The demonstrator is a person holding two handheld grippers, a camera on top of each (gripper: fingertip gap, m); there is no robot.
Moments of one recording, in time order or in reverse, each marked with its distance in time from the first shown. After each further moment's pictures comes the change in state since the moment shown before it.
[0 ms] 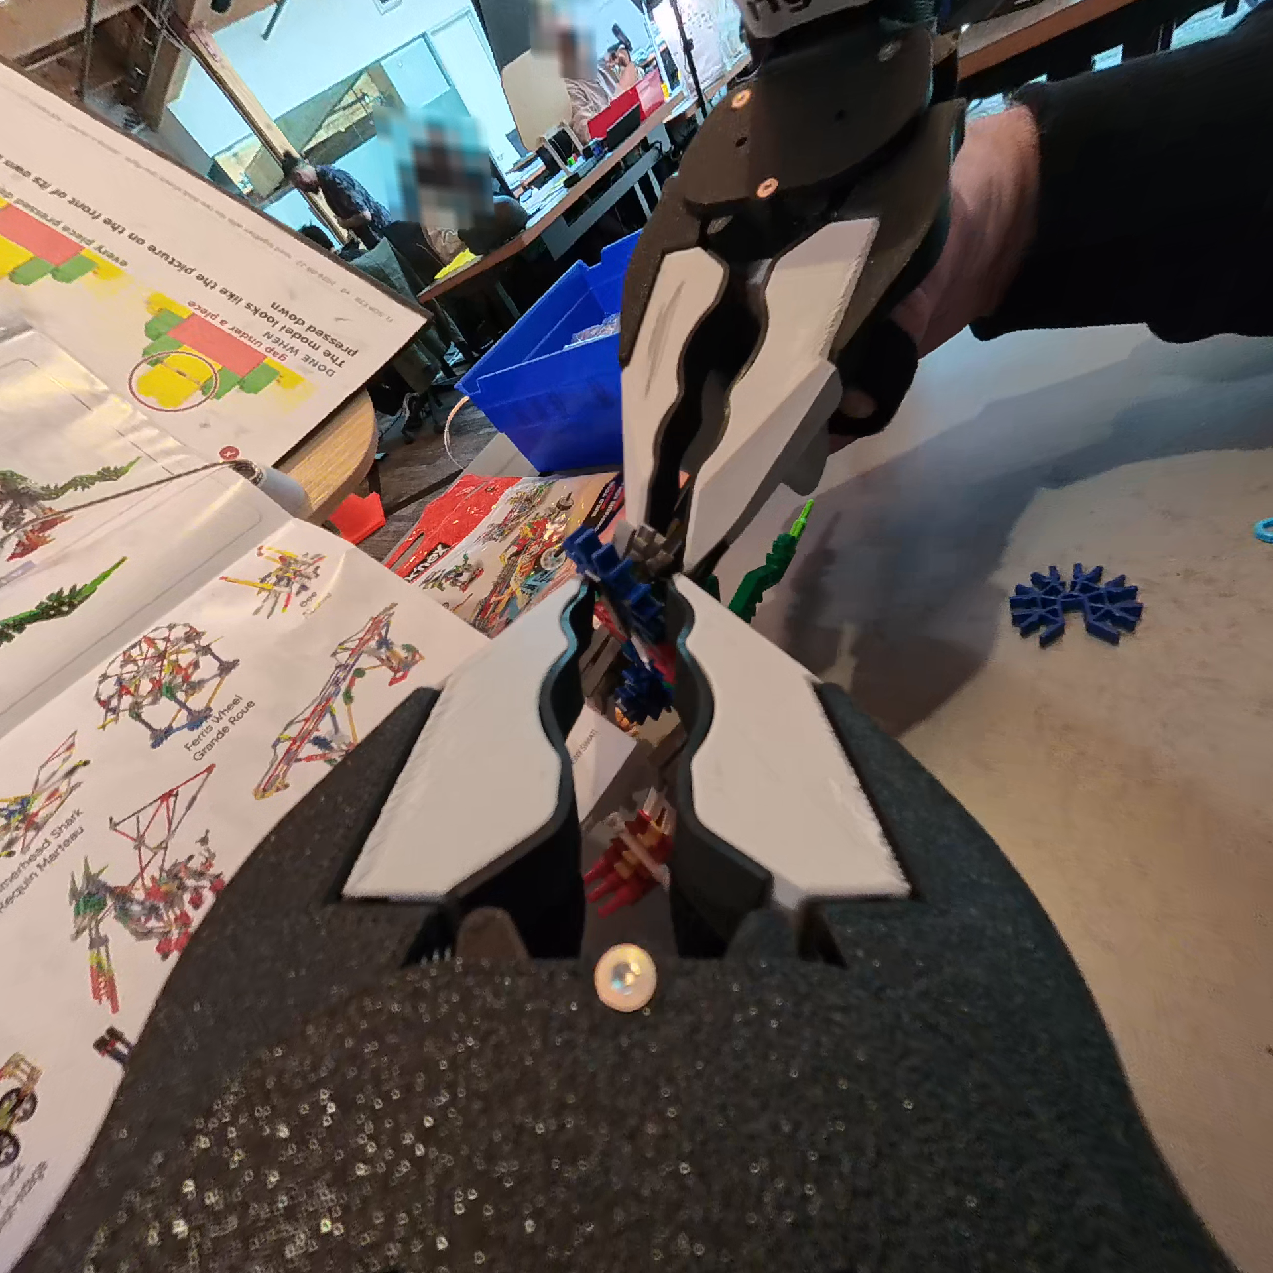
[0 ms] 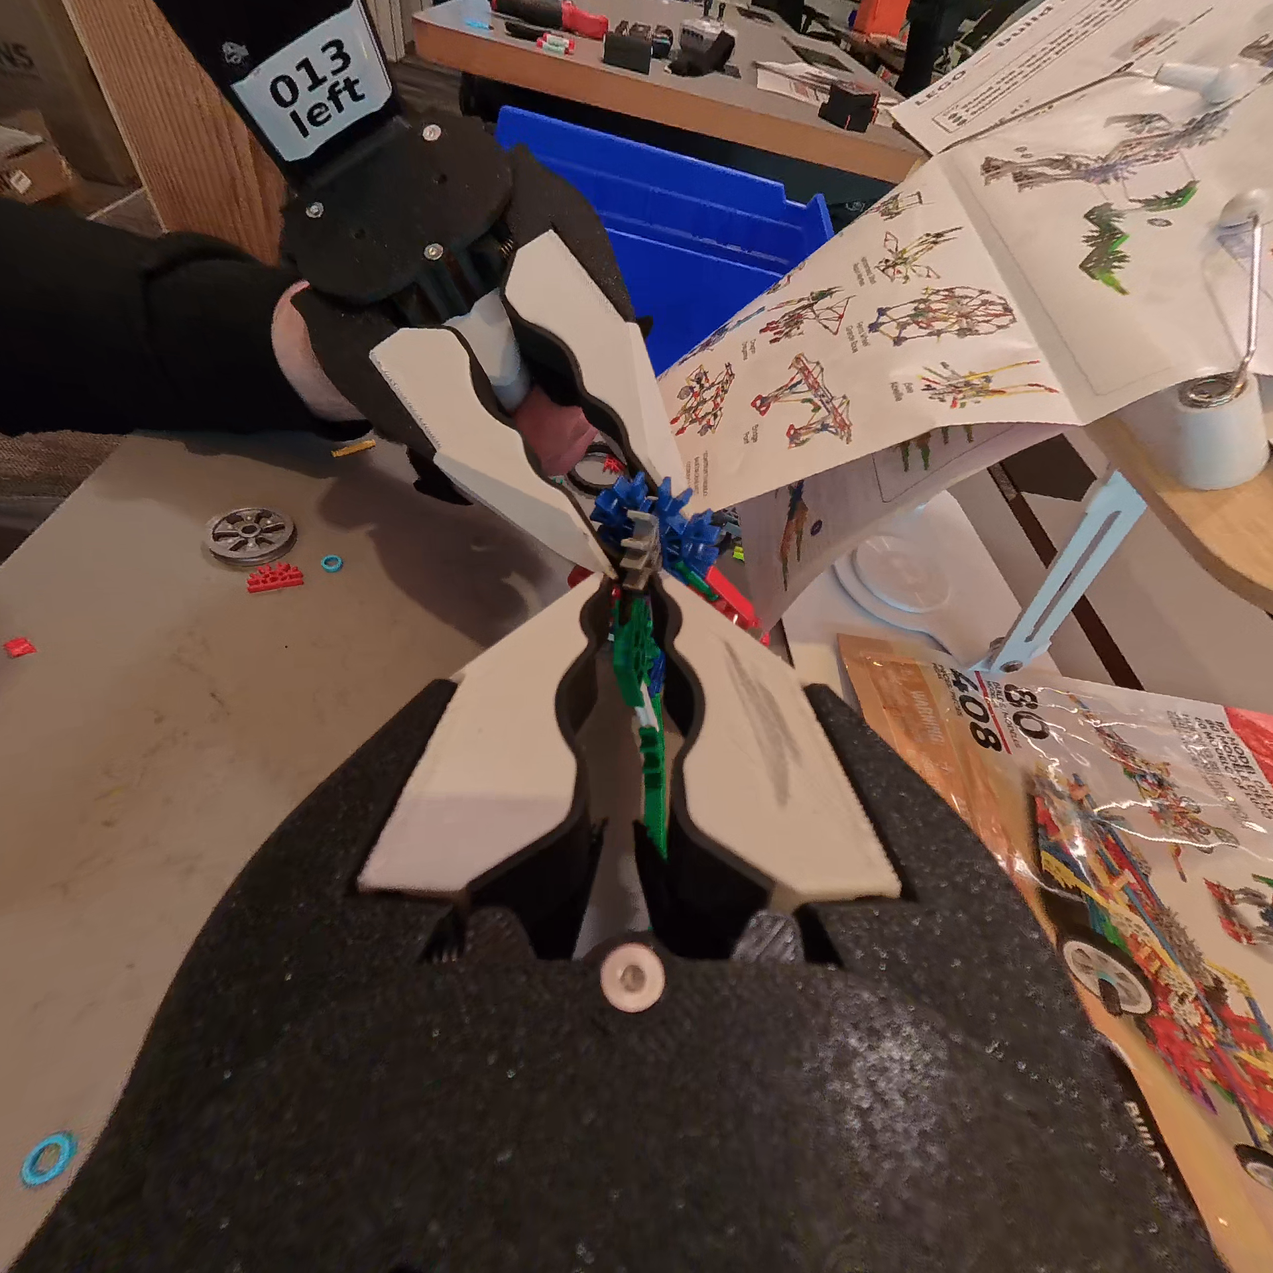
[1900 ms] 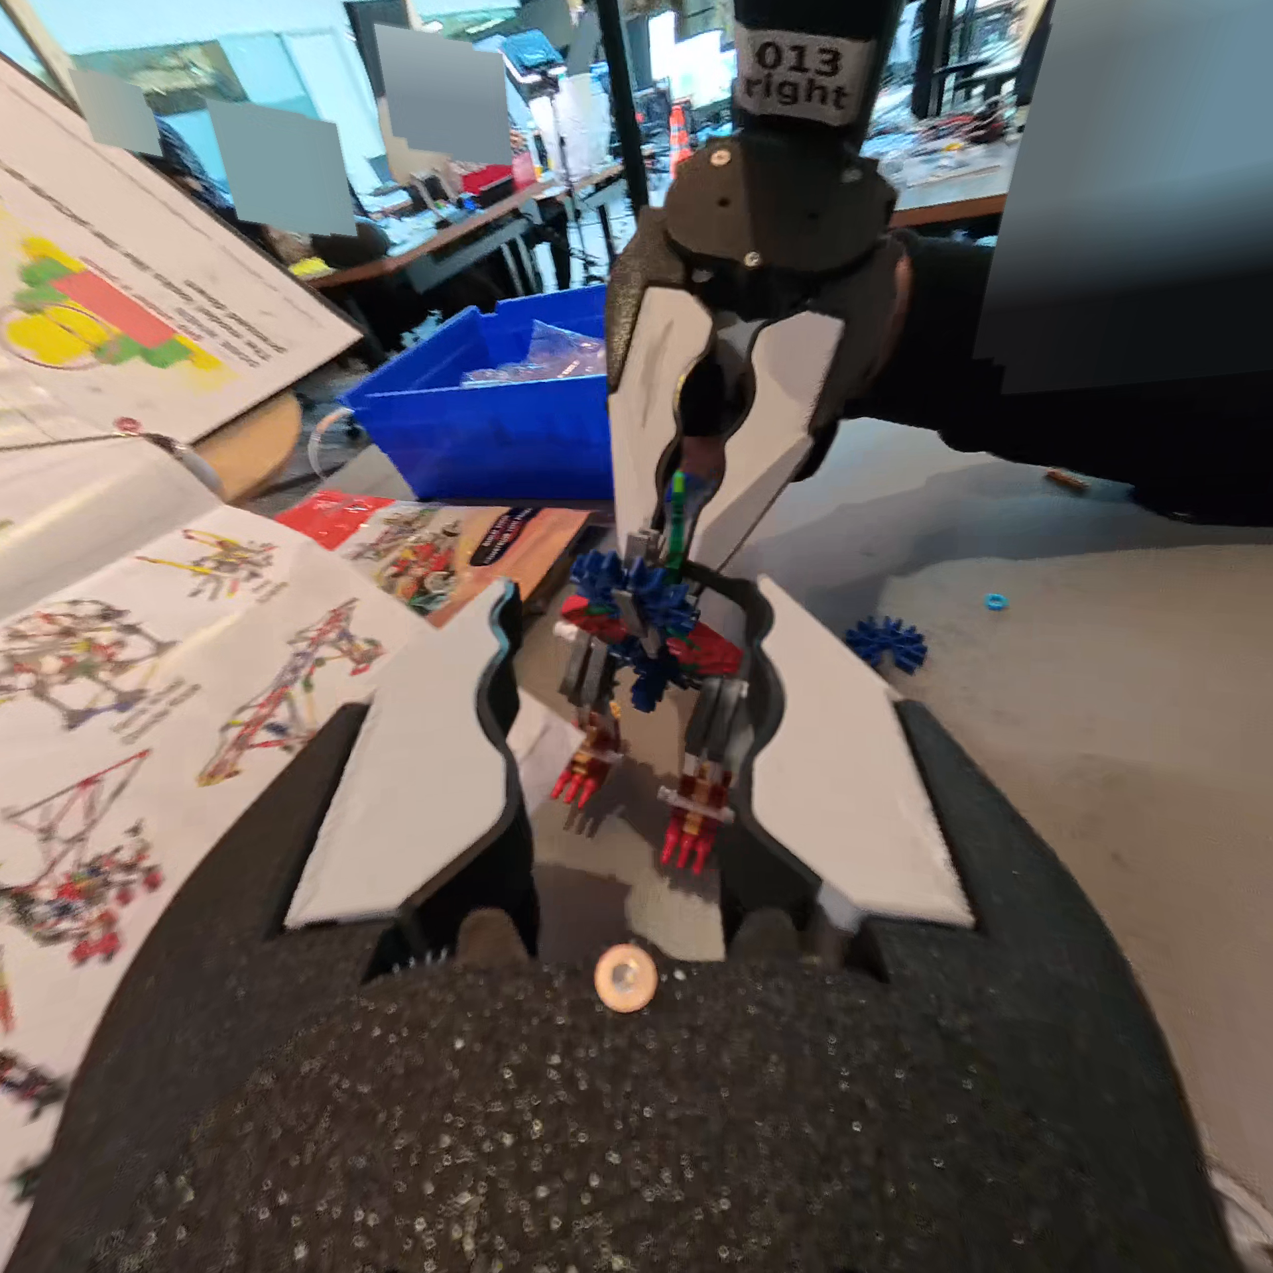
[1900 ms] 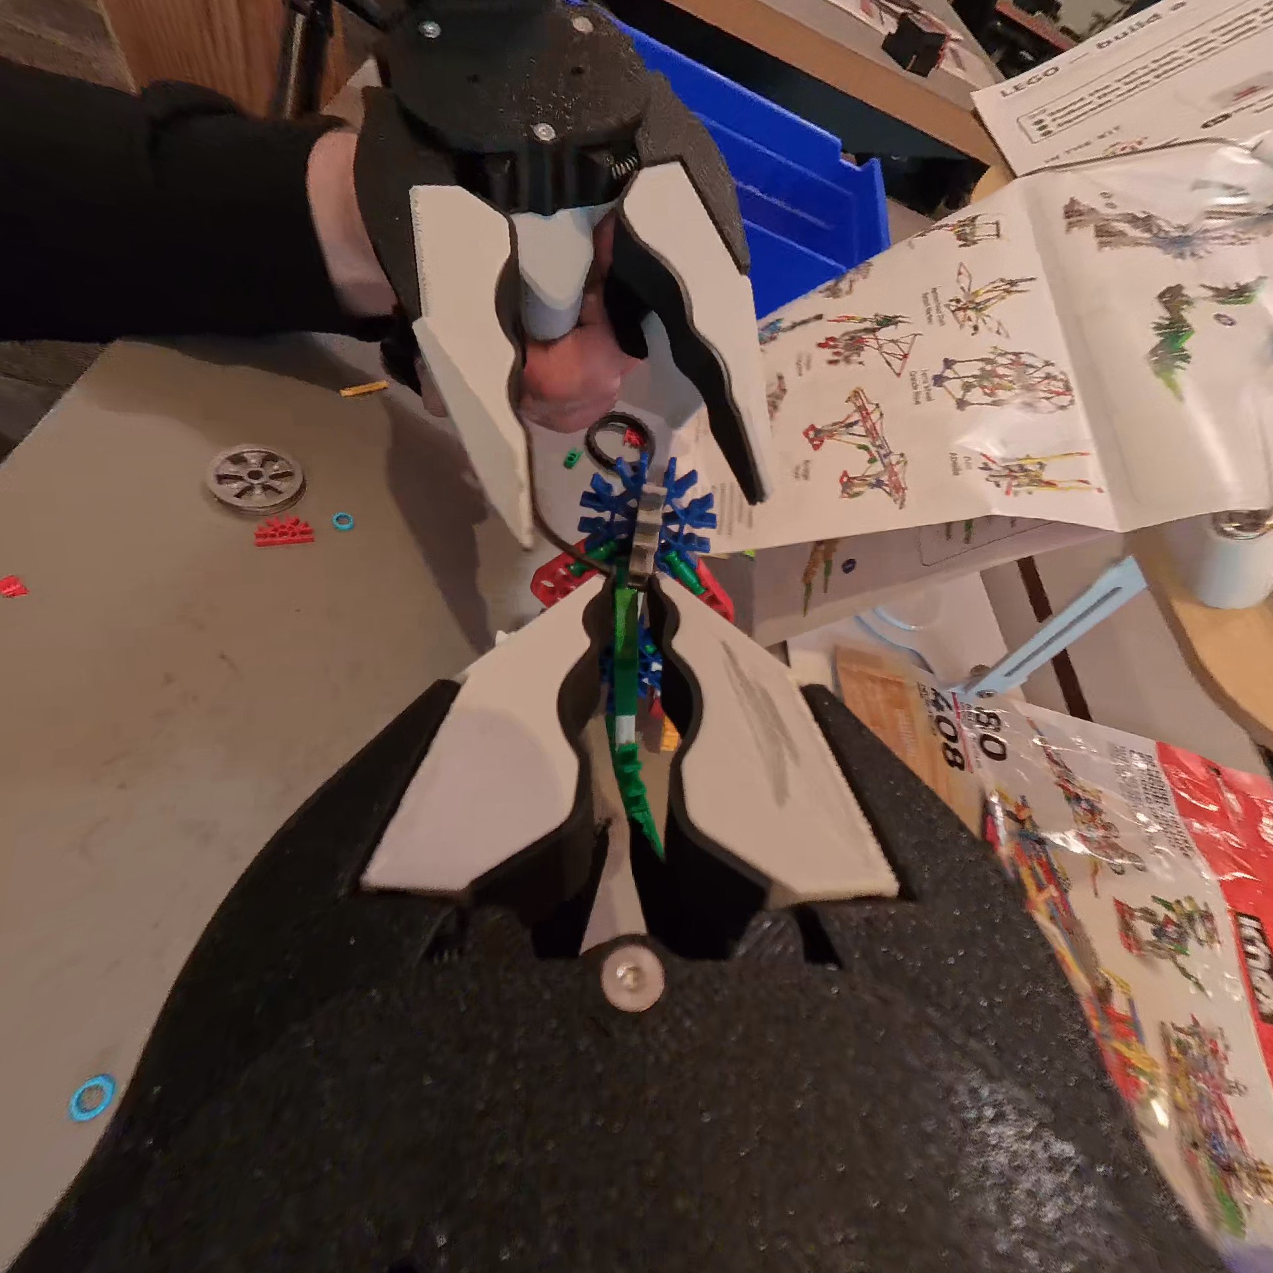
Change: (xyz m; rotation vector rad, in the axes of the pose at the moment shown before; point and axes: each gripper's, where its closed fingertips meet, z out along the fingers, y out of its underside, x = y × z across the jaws) left arm 0.007 -0.017 -0.025 0.090 0.230 -0.214; right arm -0.018 -0.011 0.003 -0.115 -0.014 -0.127
